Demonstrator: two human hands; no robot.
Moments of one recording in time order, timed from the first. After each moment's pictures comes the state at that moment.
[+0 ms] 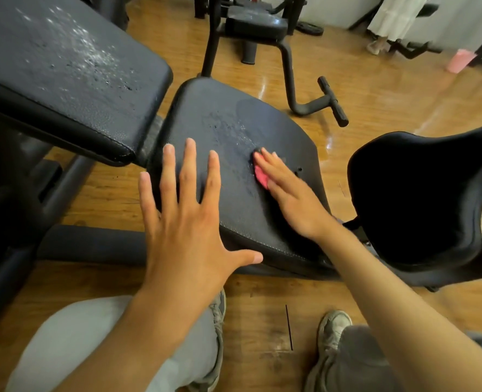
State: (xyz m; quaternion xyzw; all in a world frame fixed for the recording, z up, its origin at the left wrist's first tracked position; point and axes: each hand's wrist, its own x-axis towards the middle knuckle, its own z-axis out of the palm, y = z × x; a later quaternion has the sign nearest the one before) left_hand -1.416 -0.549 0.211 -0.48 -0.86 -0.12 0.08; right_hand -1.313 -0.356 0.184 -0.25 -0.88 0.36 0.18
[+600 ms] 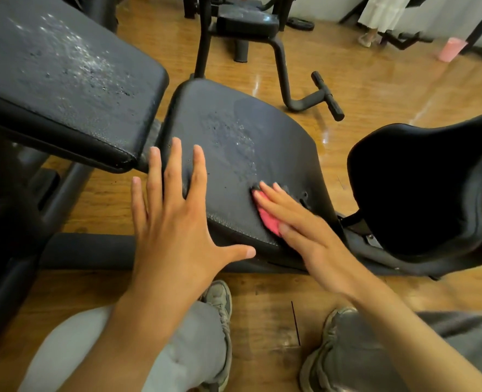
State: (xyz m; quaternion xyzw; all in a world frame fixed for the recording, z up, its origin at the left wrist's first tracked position) left_hand -1.437 -0.556 0.216 -0.48 -0.85 -0.18 0.03; right_hand -1.267 -0.424 0.191 -0.22 -0.87 0.40 0.19
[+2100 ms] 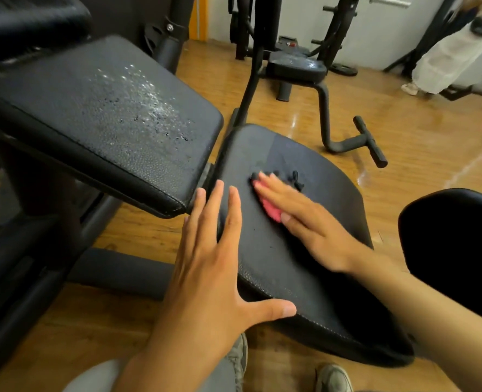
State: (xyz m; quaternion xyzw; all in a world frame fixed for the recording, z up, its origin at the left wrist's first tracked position) left_hand -1.464 -0.550 0.206 -0.50 -0.81 -0.31 -0.01; right_hand -1.377 -0.333 0.207 -0.02 -0.95 0.29 0.15
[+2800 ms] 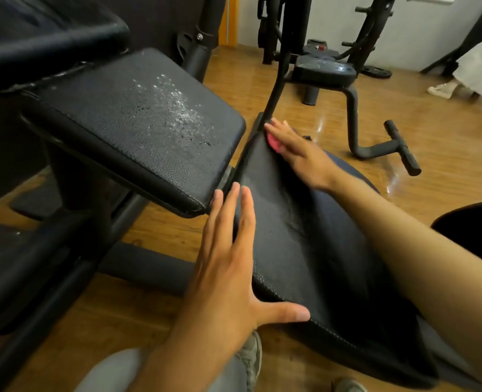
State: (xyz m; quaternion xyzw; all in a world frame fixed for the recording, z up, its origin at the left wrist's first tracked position) left_hand -1.461 -0.549 0.208 -0.49 -0.81 -0.32 -0.01; right_hand -1.482 -0.280 0.247 -0.09 -0.94 0.29 0.16
